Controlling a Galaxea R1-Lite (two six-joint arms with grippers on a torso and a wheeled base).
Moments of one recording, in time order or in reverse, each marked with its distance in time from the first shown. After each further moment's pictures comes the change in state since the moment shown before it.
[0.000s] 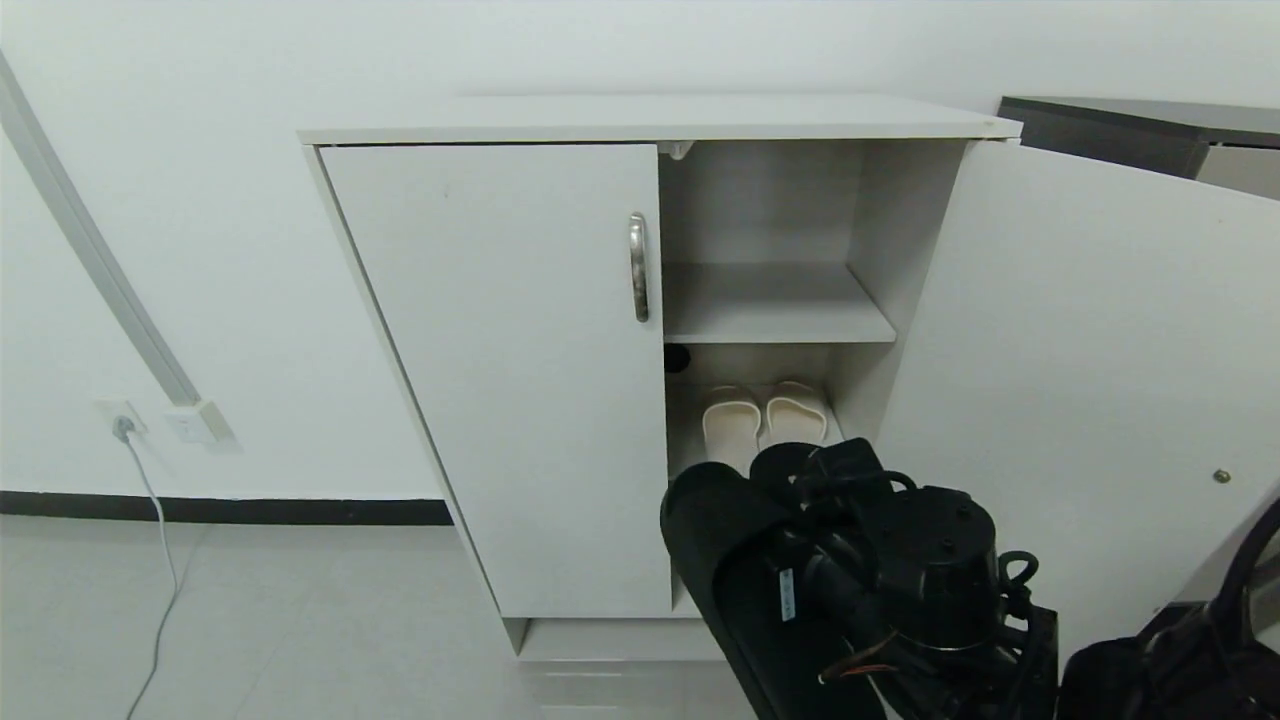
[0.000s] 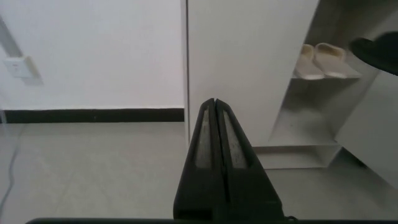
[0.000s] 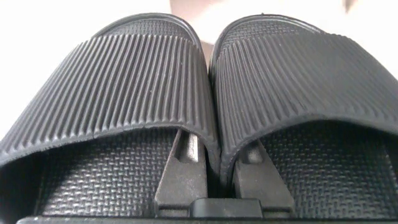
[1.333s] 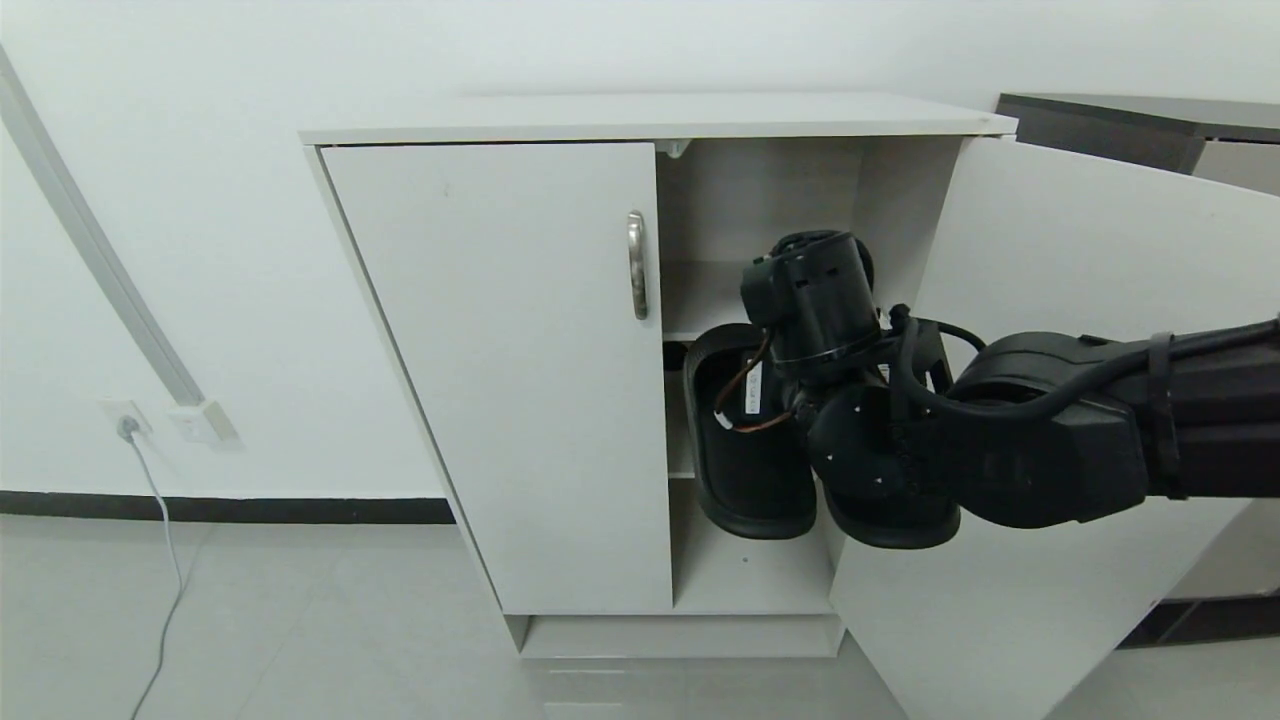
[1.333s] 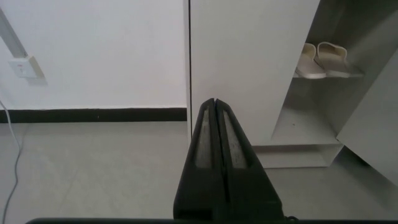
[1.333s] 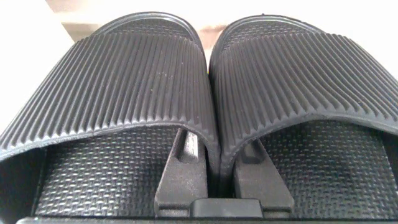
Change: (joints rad) left arm 0.000 0.000 0.000 0.000 -0.002 0.001; right arm -0.022 0.029 -0.845 0.975 -0.314 0.208
